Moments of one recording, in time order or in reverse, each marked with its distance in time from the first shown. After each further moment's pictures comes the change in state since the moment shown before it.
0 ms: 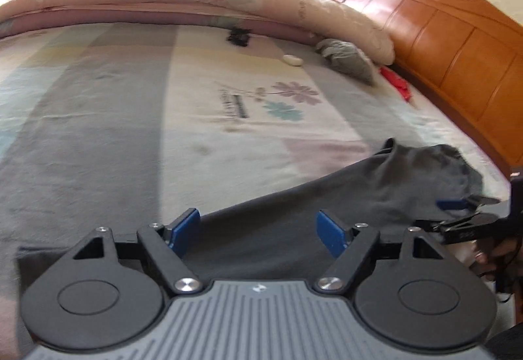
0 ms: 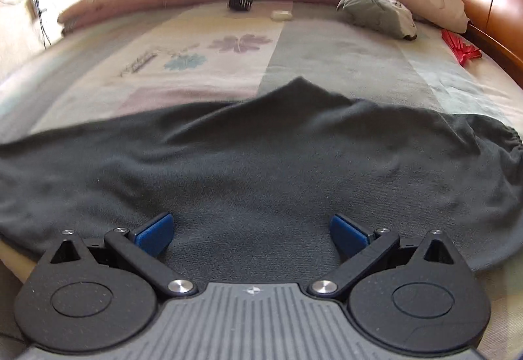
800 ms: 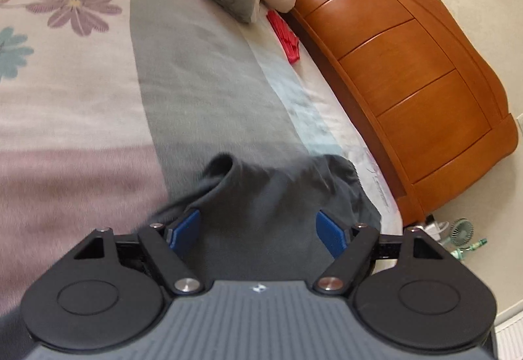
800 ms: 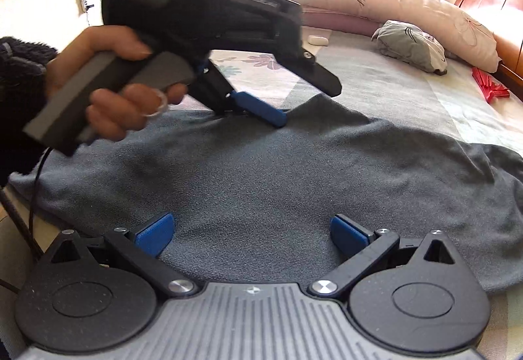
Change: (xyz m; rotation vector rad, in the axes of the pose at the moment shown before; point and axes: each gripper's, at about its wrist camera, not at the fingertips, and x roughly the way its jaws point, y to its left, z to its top) left arm 0.248 -0.138 0.068 -0.171 0.250 -0.529; right arm -0.010 -0.012 -0.020 -0.150 -0.094 0.106
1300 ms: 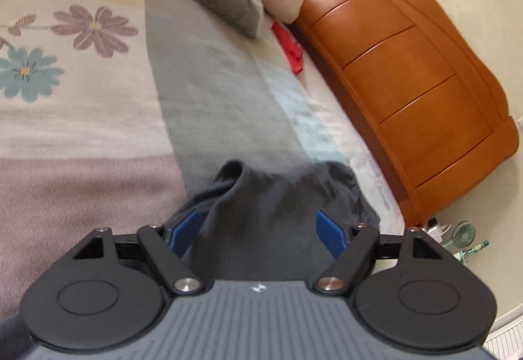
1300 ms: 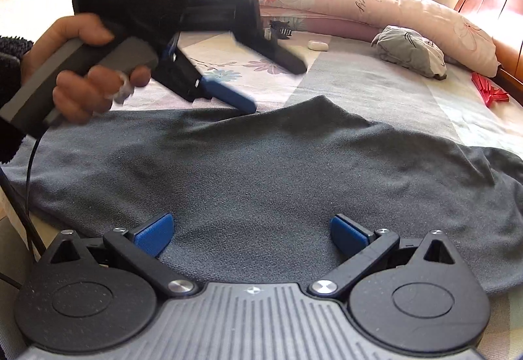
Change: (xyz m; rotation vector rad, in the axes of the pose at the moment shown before) left arm -0.031 0.001 -0.003 -0.013 -0.001 0.034; right arm -0.002 0.002 -0.003 -0.003 -0.019 -0.006
